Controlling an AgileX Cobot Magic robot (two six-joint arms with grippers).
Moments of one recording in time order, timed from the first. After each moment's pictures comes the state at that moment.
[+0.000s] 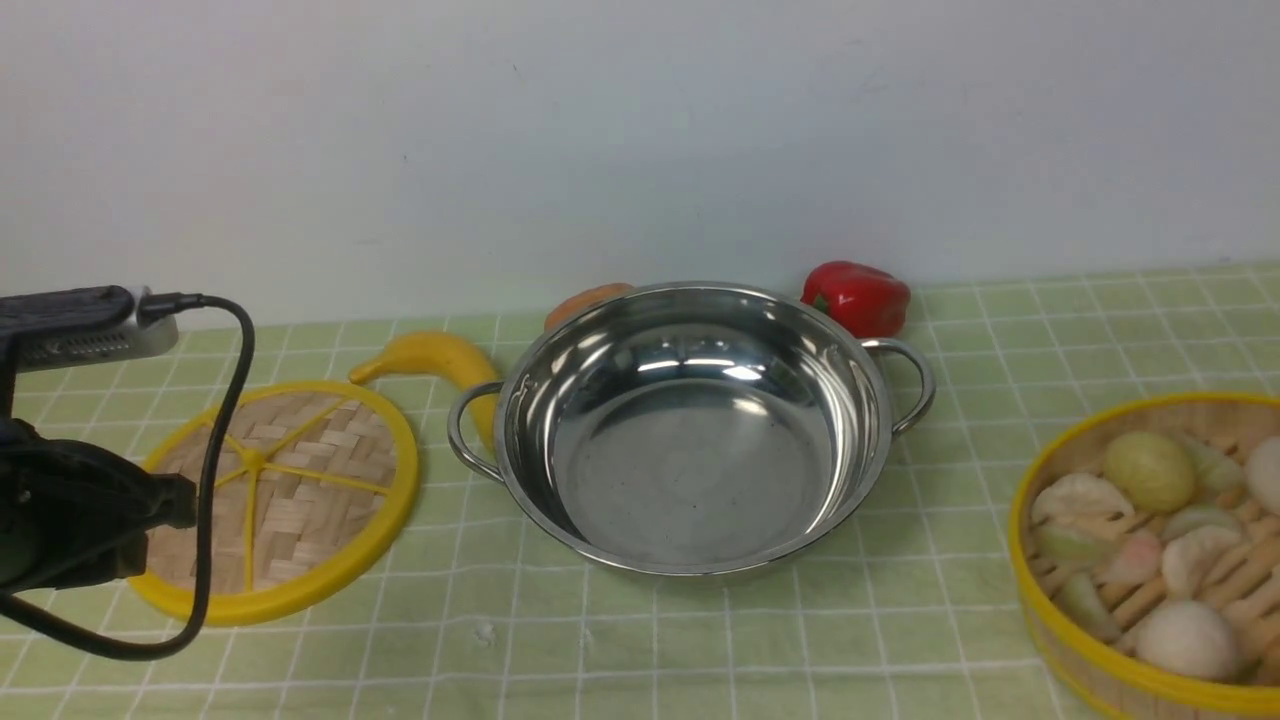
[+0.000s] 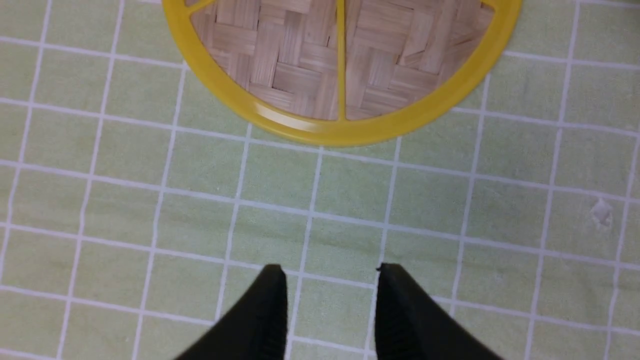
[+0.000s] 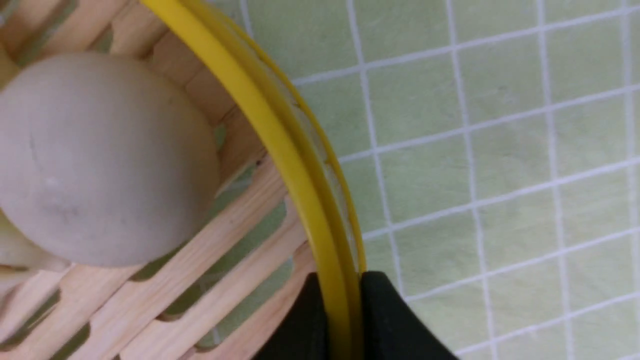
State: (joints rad) right arm -0.10 1.53 -1.03 -0.29 1.03 0.35; left arm 0.06 1.21 -0.88 0.08 0.91 -0.14
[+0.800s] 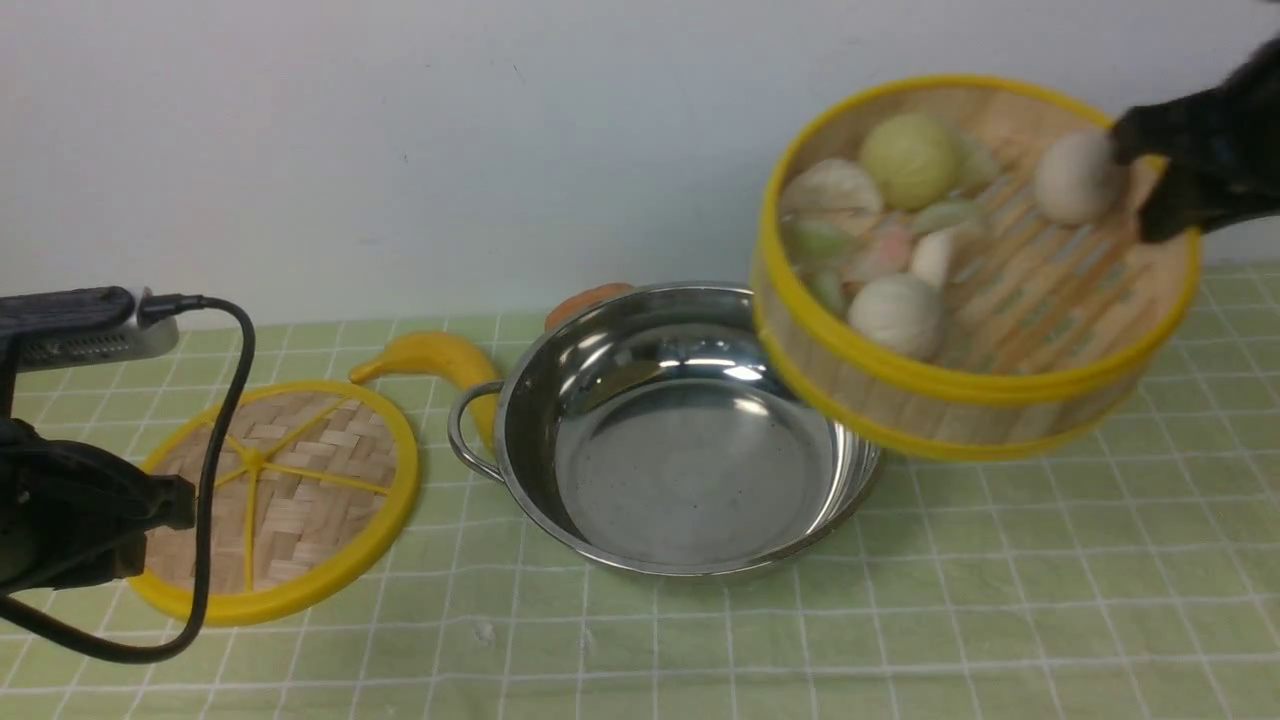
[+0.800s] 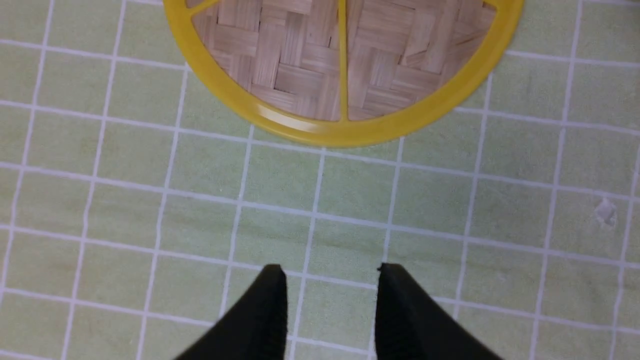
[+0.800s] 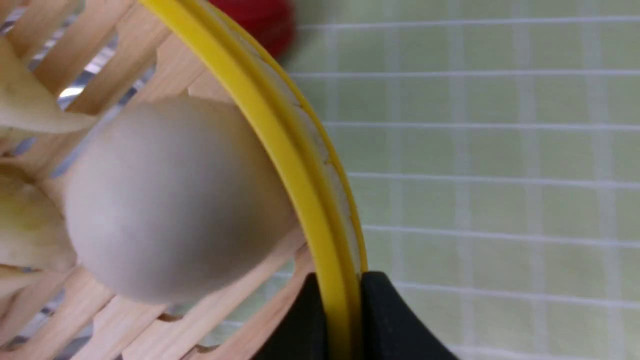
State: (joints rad) right arm 0.12 1.74 -1.66 0.15 1.19 0.16; left arm 0.06 1.21 -0.88 0.08 0.91 -0.14
